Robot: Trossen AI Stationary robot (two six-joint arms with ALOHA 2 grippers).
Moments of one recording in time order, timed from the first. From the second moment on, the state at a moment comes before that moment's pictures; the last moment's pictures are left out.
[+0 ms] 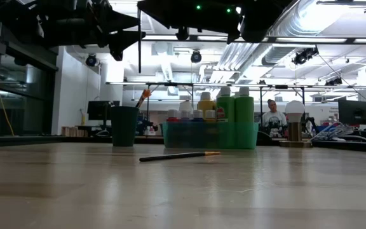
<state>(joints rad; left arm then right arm) 0.42 1.01 0.42 0.71 0.48 -0.19 -0.09 1.88 1.16 1.01 0.00 -0.08</state>
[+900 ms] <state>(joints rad) 0.42 1.01 0.42 0.73 0.49 -0.16 -0.09 1.88 1.16 0.97 0.09 -0.05</state>
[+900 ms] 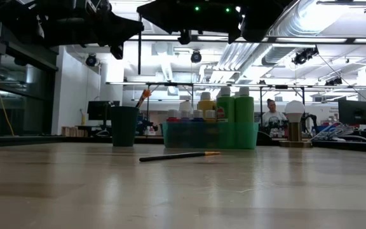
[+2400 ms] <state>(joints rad) 0.42 1.02 0.43 0.61 -0.39 0.06 -0.02 1.61 1.16 0.27 0.61 0.03</state>
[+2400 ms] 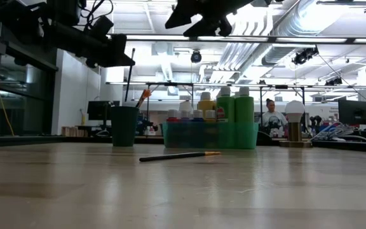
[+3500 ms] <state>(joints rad) 0.42 1.00 0.43 0.54 -0.35 0.02 -0.10 1.59 1.16 -0.47 -0.08 0.04</state>
